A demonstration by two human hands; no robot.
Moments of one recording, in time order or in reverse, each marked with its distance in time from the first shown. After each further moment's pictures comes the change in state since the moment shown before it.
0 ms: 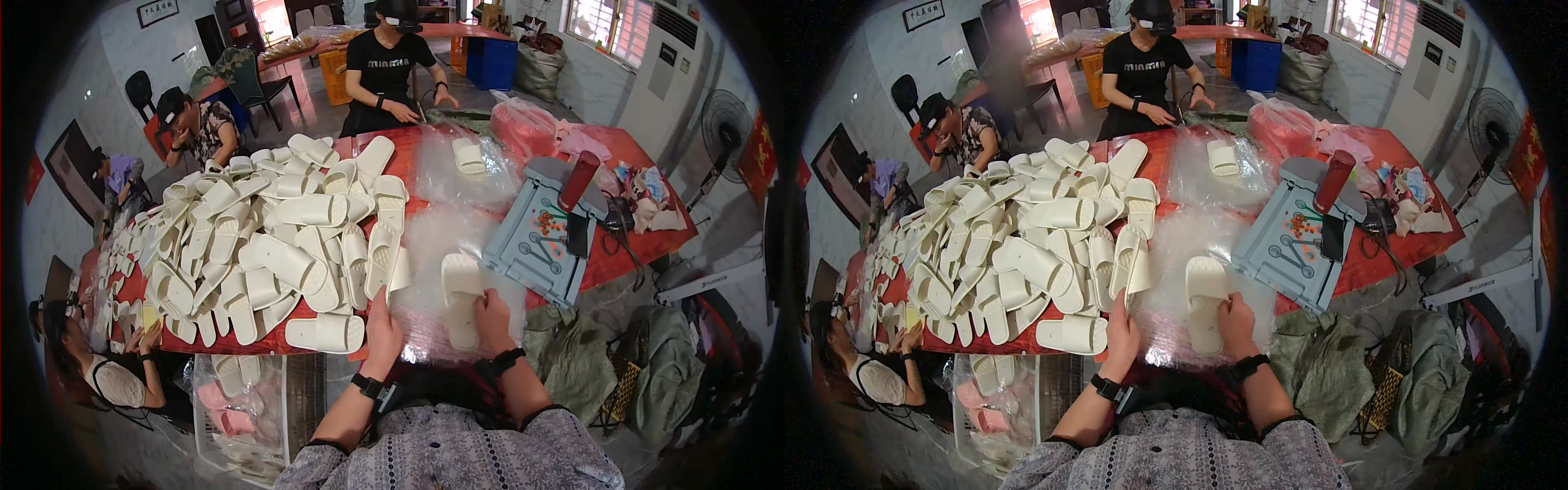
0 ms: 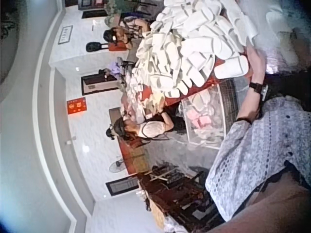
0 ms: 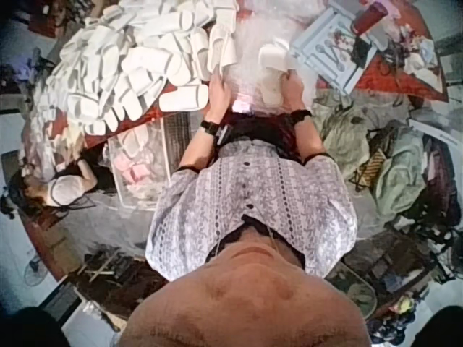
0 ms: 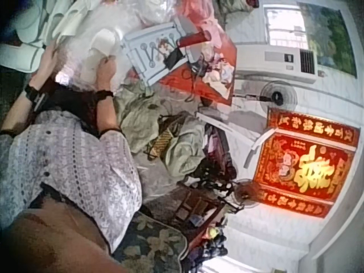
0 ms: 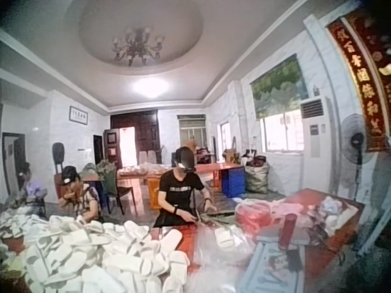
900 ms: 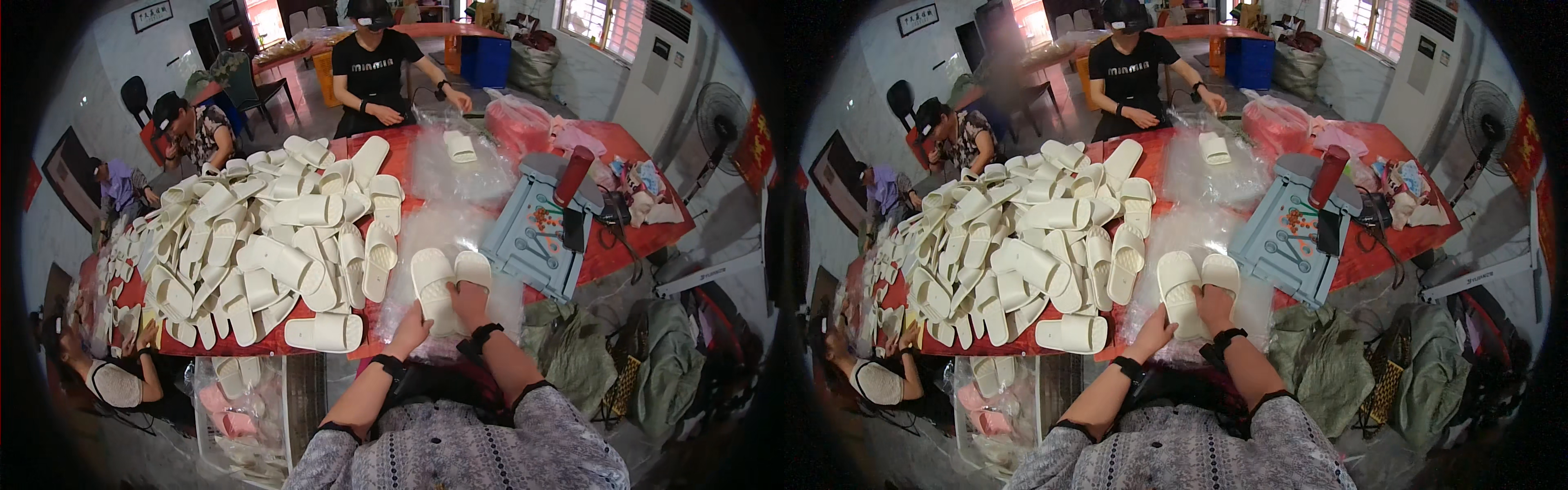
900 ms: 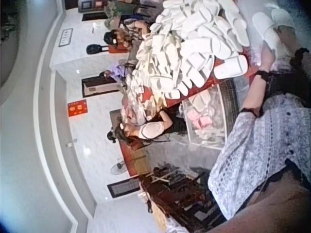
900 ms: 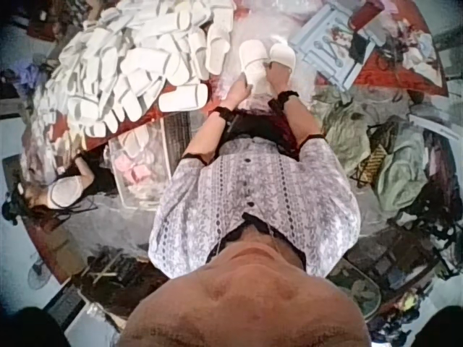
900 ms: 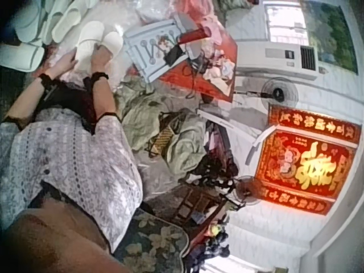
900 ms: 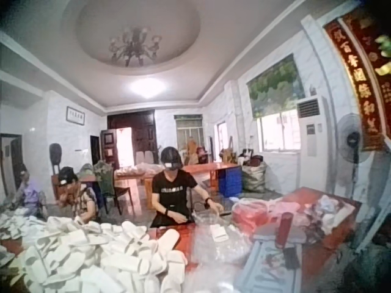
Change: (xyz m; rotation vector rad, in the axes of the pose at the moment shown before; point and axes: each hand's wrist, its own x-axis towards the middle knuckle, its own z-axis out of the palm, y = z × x) left_hand -0.008 -0.053 0.088 -0.019 -0.425 -0.072; right_hand 0.025 -0.026 0.041 -0.222 -0.217 -0.046
